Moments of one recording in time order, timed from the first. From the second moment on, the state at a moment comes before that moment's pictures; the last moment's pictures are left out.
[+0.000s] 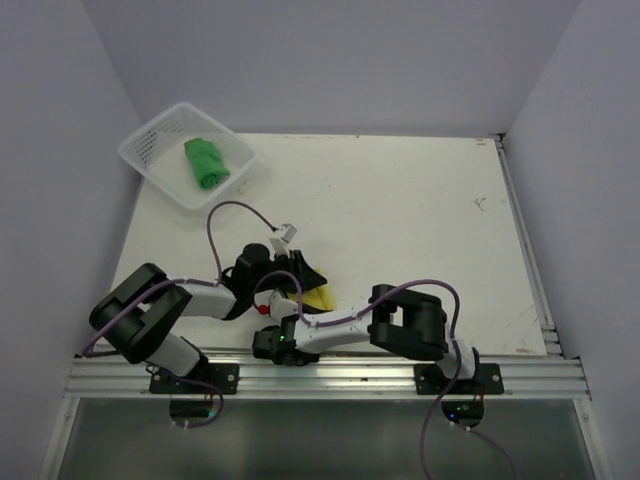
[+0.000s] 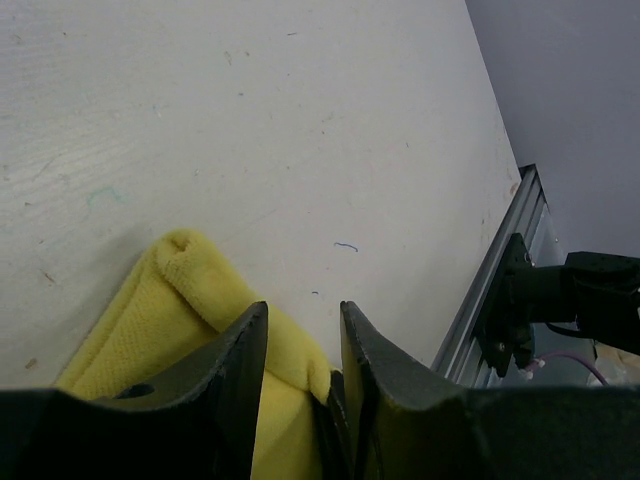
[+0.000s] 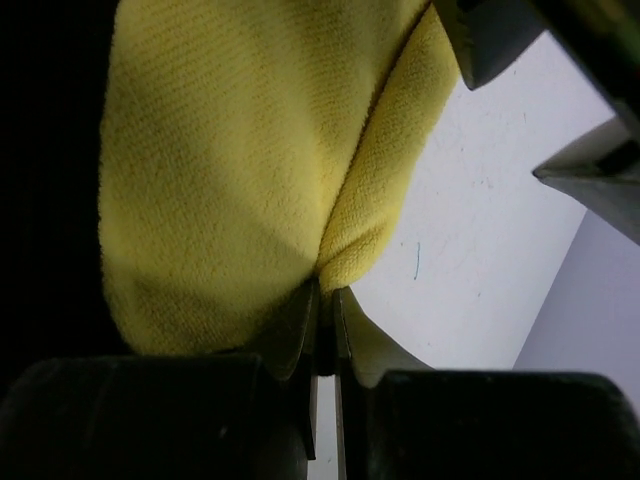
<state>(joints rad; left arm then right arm) -0.65 1.50 0.37 0.74 0.41 -0.73 1.45 2.11 1.34 -0.91 0.91 0.56</state>
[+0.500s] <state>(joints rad) -0.65 1.63 0.34 0.81 0.37 -0.72 1.45 2.10 1.31 -0.93 0.90 0.56</state>
